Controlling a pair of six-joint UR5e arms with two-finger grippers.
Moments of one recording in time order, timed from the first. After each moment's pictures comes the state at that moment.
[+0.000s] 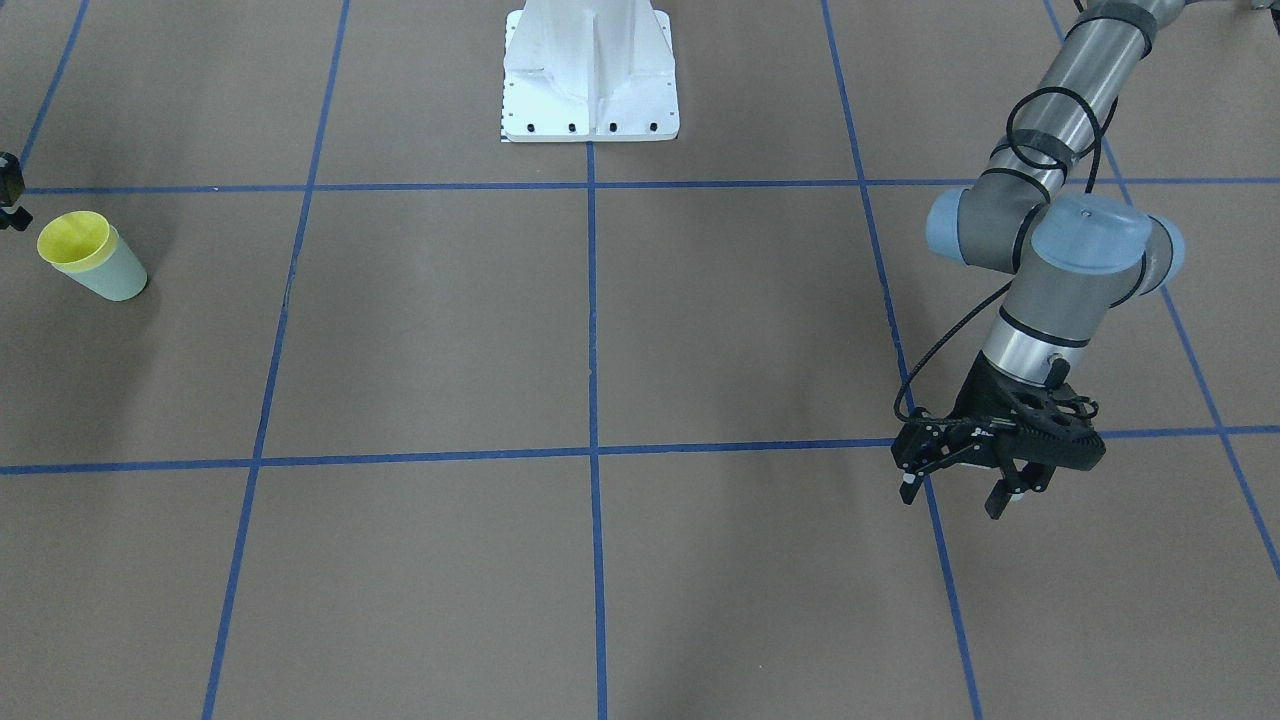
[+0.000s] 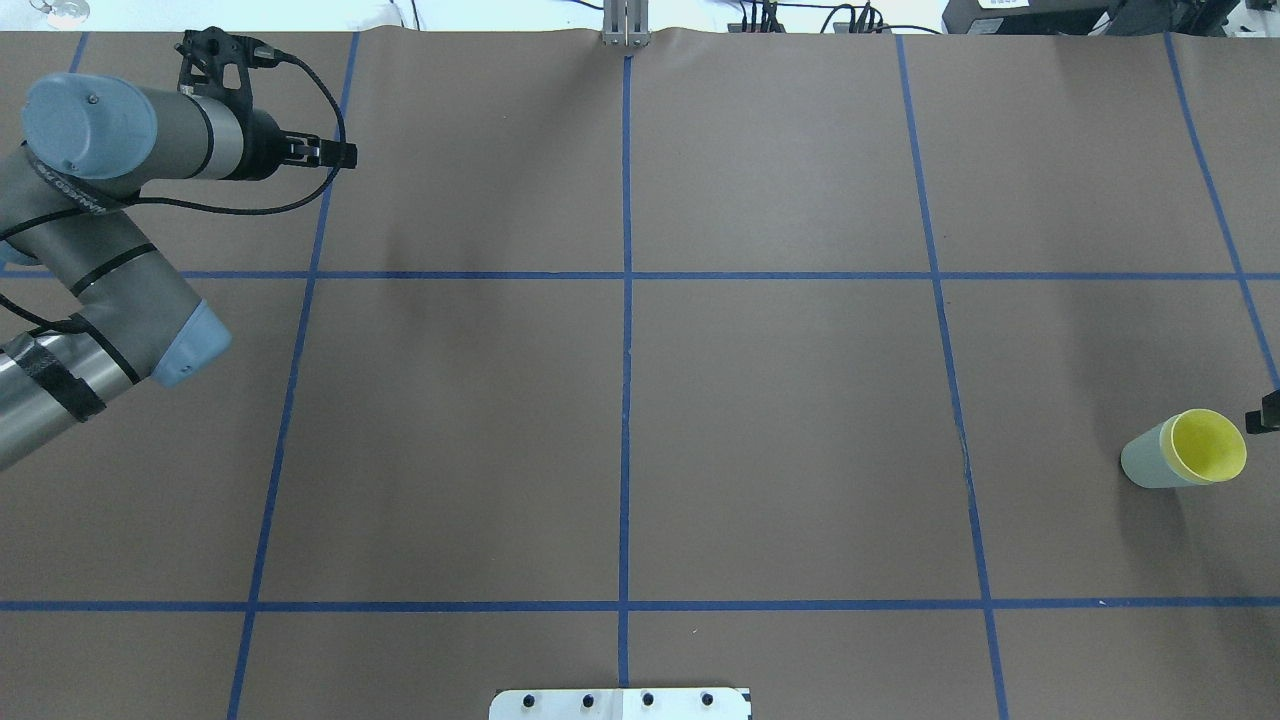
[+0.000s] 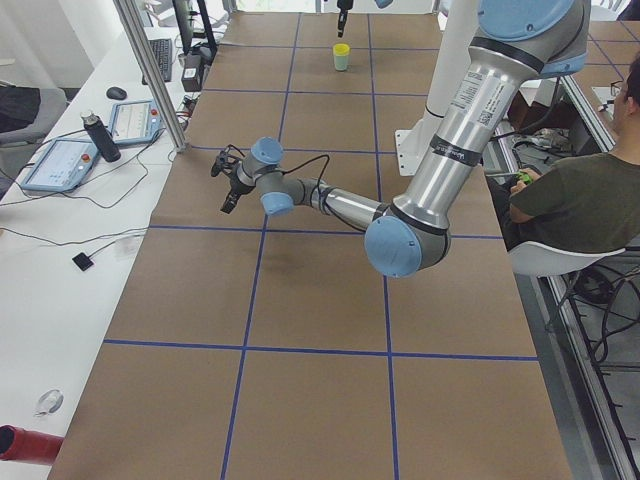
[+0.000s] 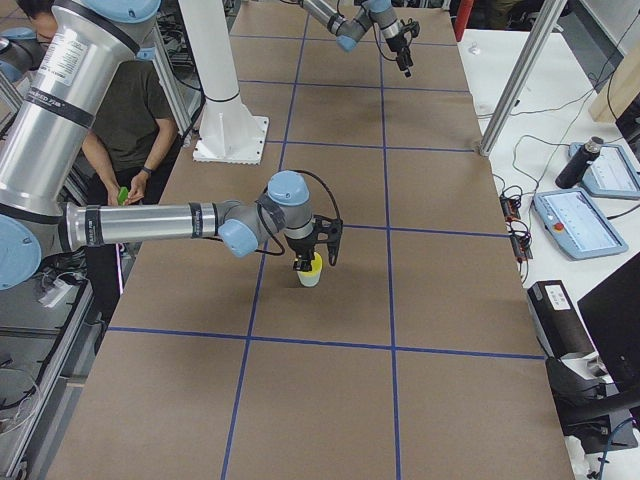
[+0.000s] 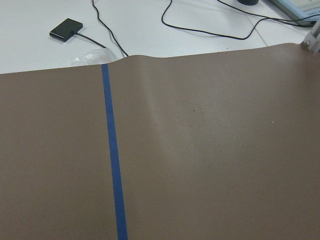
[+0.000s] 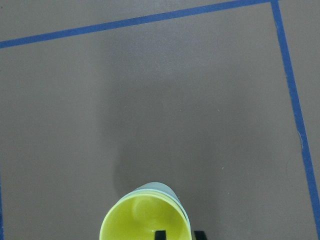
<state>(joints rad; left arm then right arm) -0.91 -2.03 -1.33 -2.43 -1.77 -0.87 1.07 -2.00 2.02 -1.00 2.18 0.90</state>
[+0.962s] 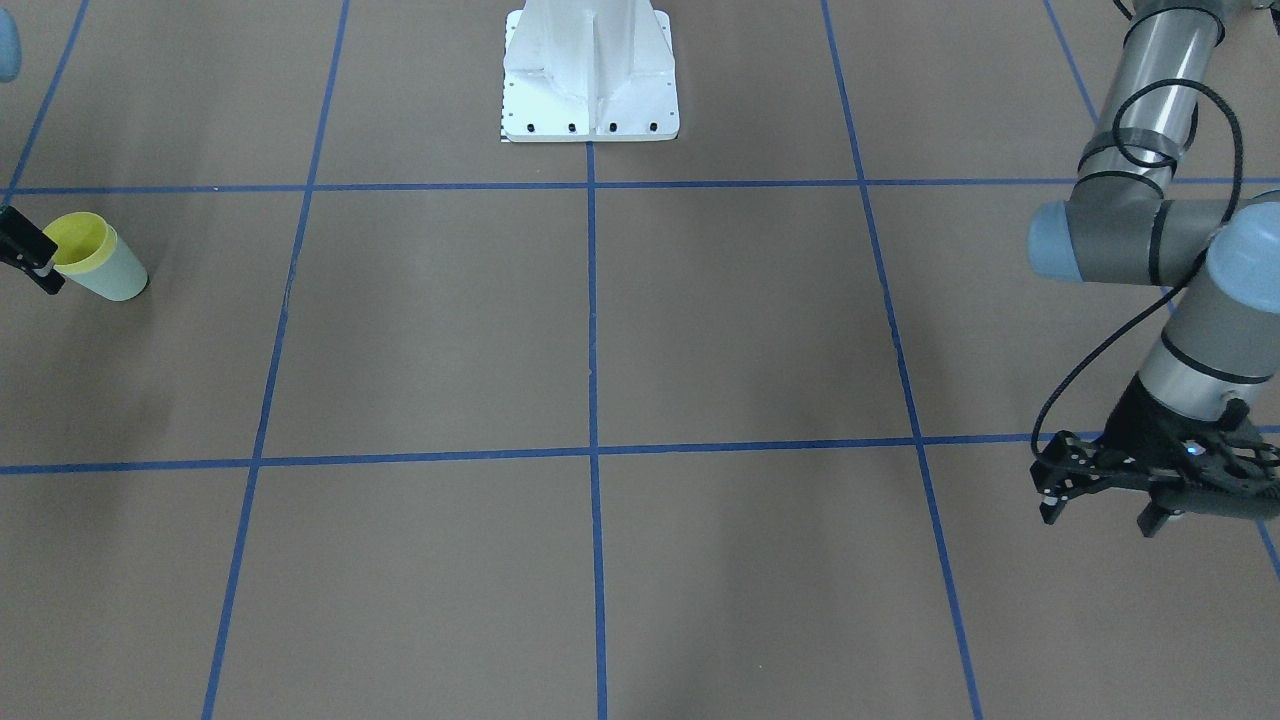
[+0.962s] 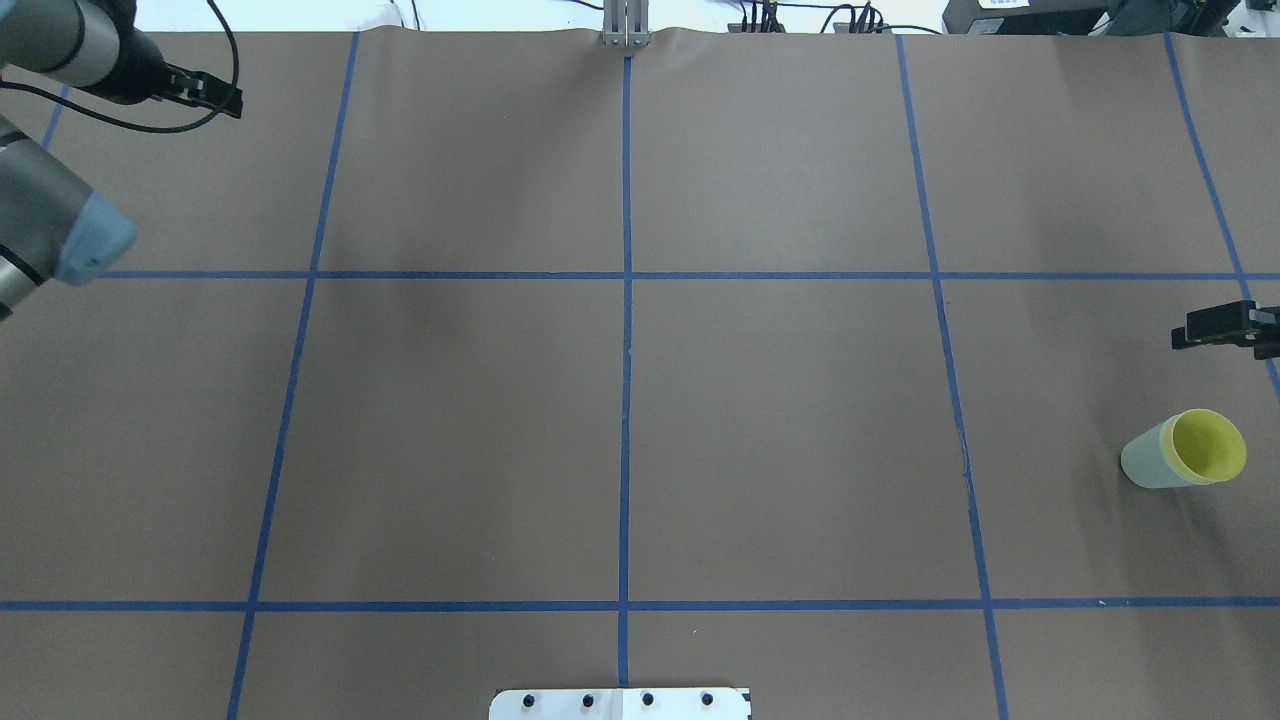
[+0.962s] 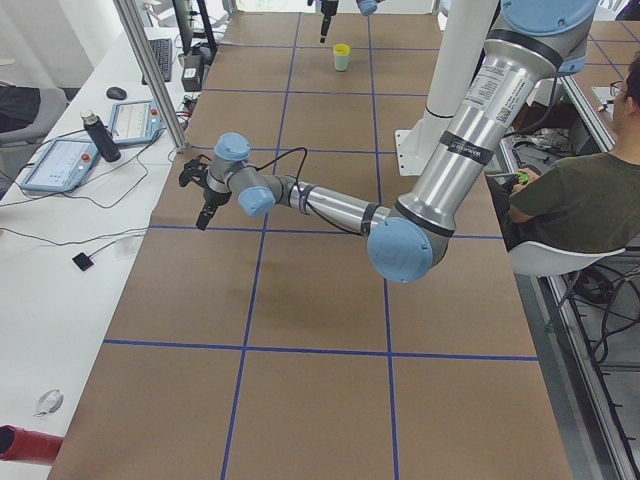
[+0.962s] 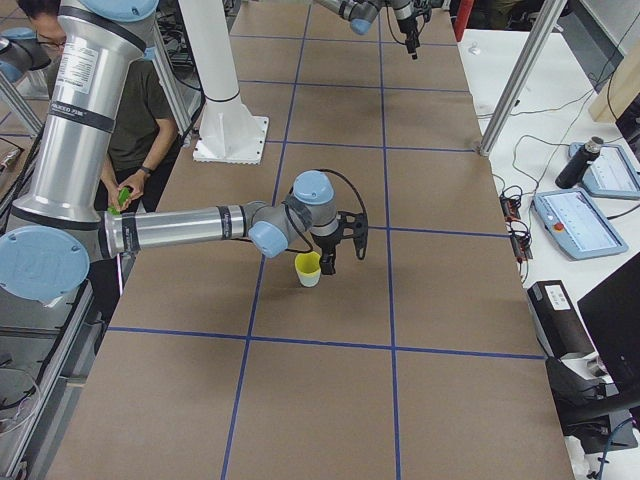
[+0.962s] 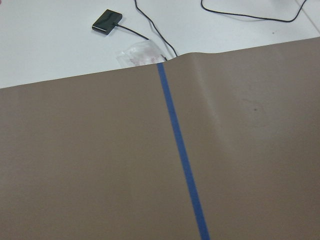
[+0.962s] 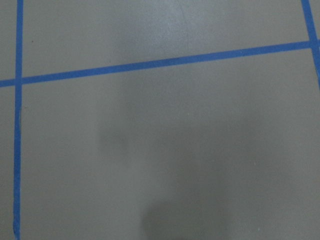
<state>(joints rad) -1.14 -2.04 -1.34 -2.14 -2.00 -0.57 1.11 -1.79 1.87 -0.99 2.17 0.86</state>
